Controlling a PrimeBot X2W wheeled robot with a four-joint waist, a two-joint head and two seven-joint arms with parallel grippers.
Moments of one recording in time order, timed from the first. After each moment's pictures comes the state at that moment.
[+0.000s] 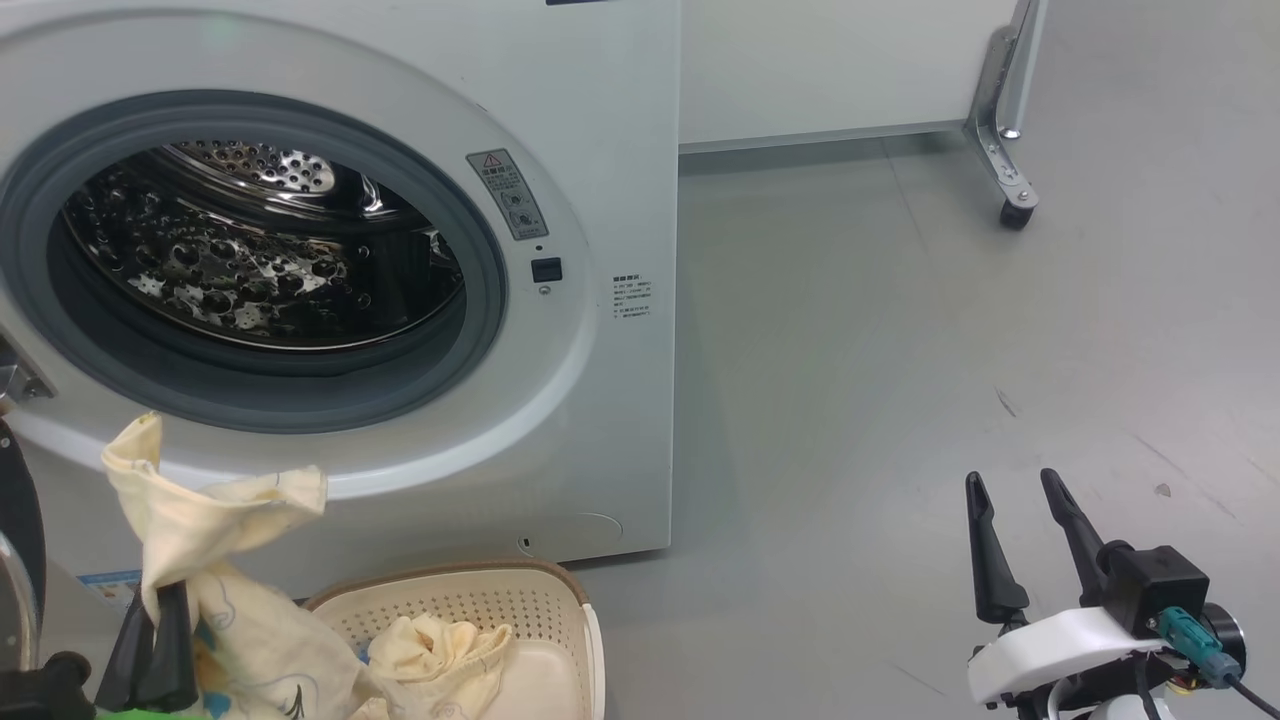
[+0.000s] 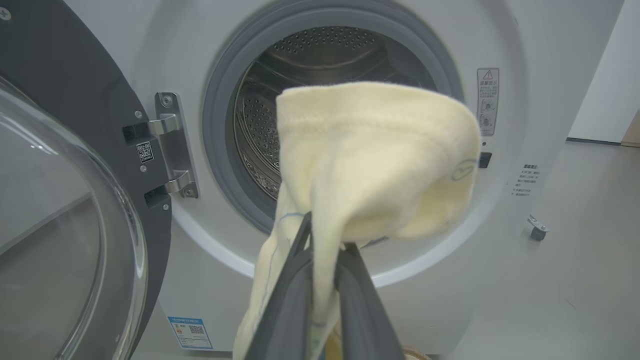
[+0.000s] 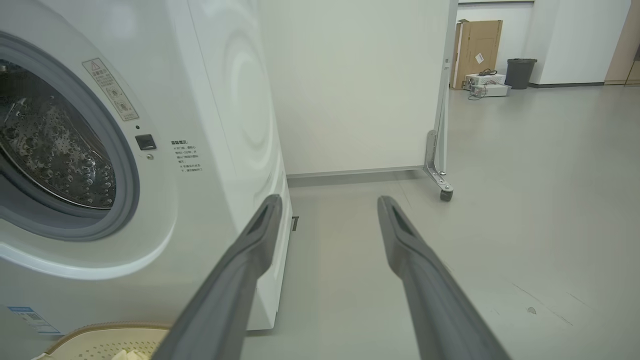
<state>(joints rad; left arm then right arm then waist) 0.04 0.29 -0.17 0.09 -0.45 0.03 -0.25 0.05 -0.13 0.19 0.13 0.29 -0.06 -0.25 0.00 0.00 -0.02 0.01</state>
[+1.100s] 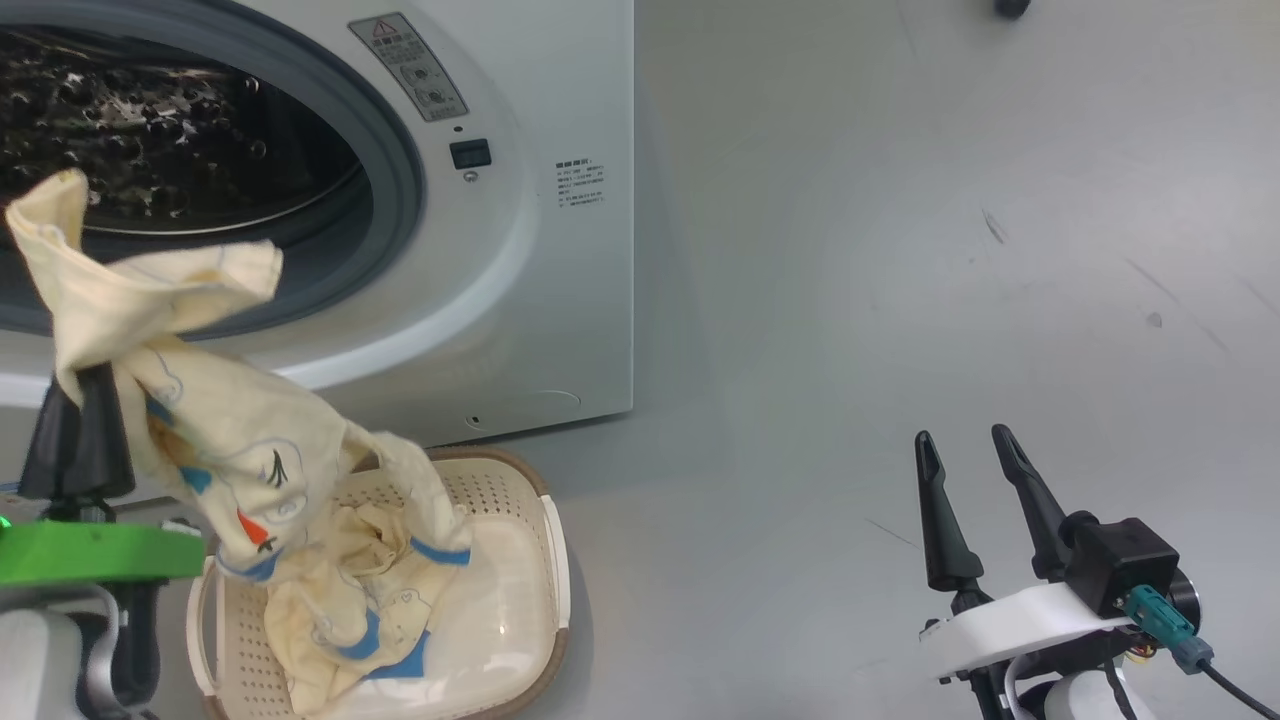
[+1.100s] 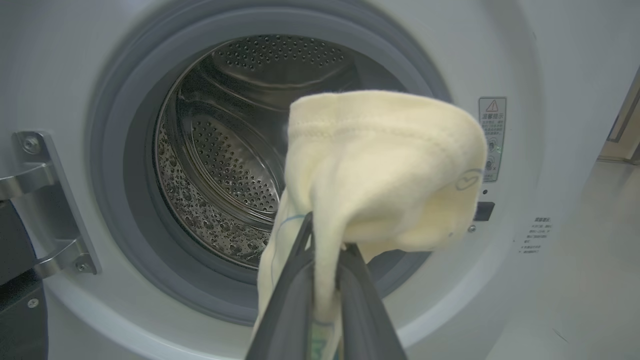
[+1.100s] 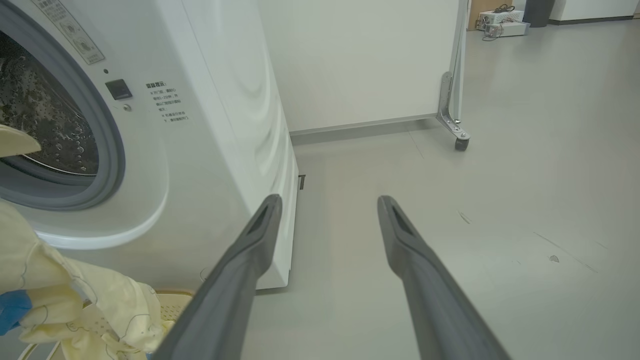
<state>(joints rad) -0.22 0.29 -0.12 0.07 -0.45 -0.05 -0.25 0.03 -0.09 0.24 0.01 0.29 -0.07 -0.22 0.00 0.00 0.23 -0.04</state>
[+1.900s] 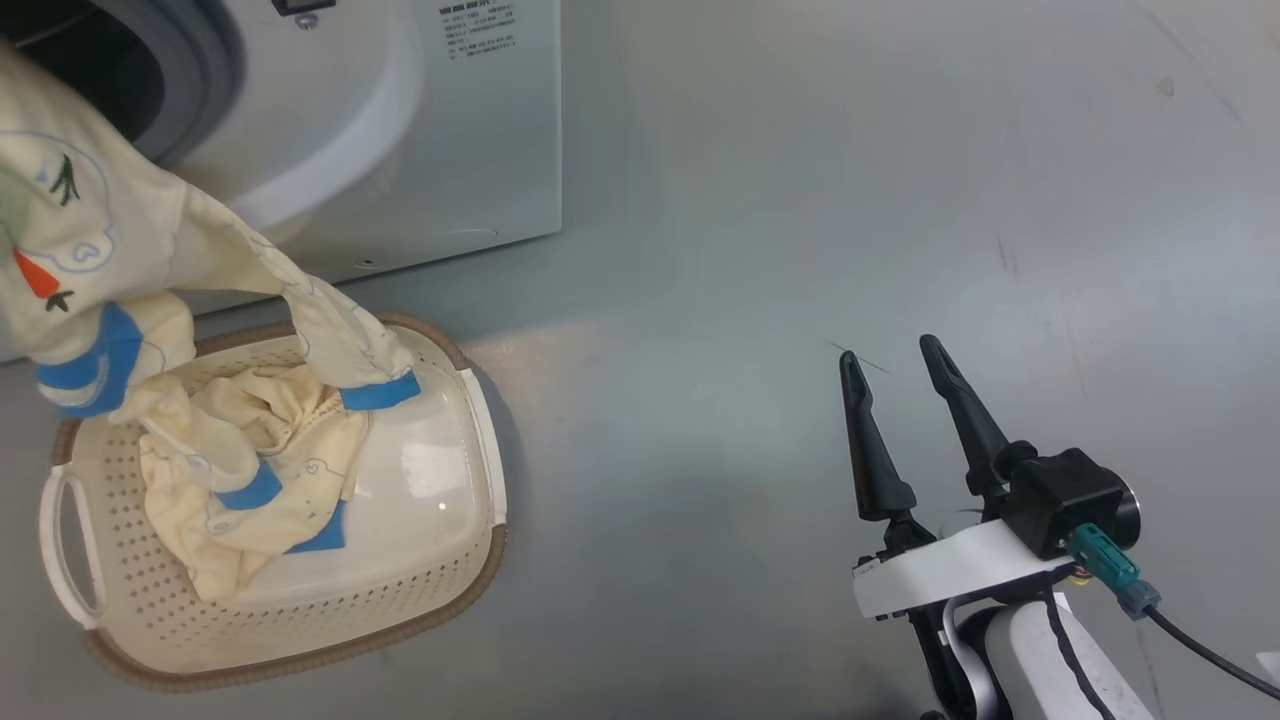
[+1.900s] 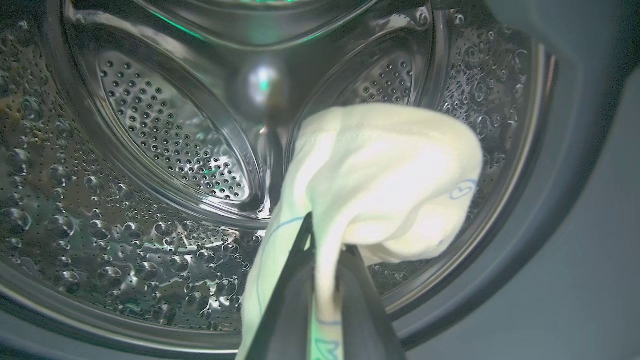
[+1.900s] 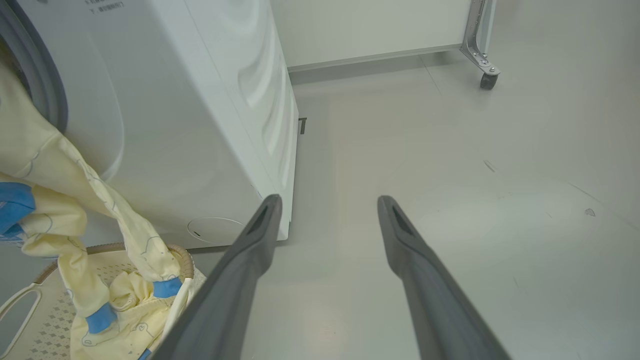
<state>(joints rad) -0.80 0.41 -0.09 0.22 -0.56 -0.10 0.04 -0.10 -0.06 0.34 -0.03 0.25 -0.09 -0.22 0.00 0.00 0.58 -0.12</state>
